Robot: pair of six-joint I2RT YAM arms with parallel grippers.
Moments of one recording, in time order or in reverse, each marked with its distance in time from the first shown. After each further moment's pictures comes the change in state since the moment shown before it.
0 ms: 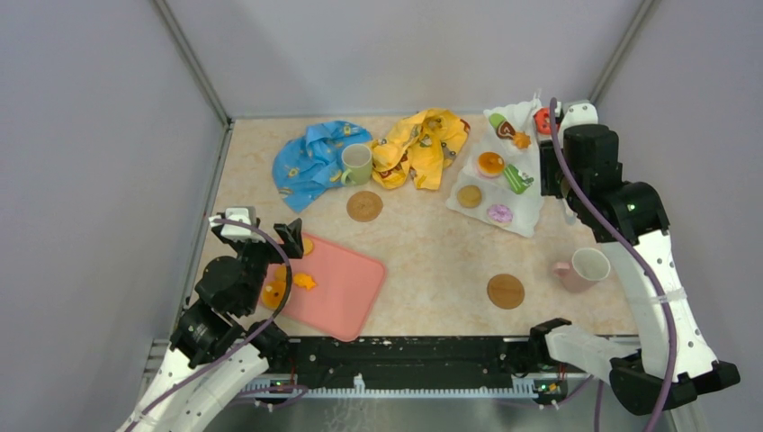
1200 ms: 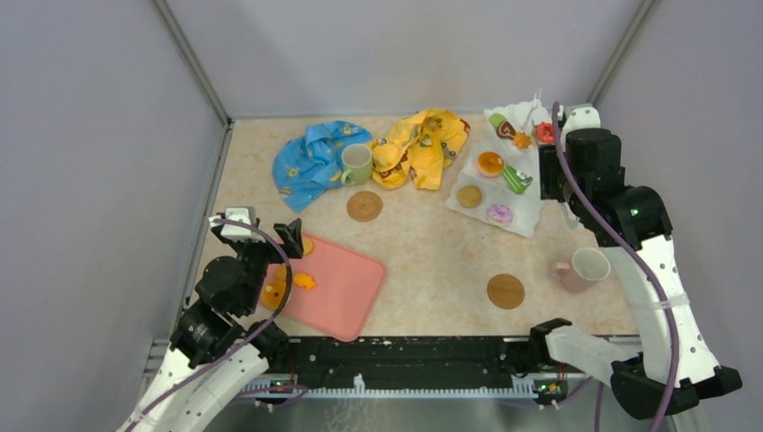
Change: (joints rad) left arm 0.000 0.000 -0.001 0.001 -0.004 0.003; right arm 0.000 -0.022 -0.011 -0.019 0.003 0.006
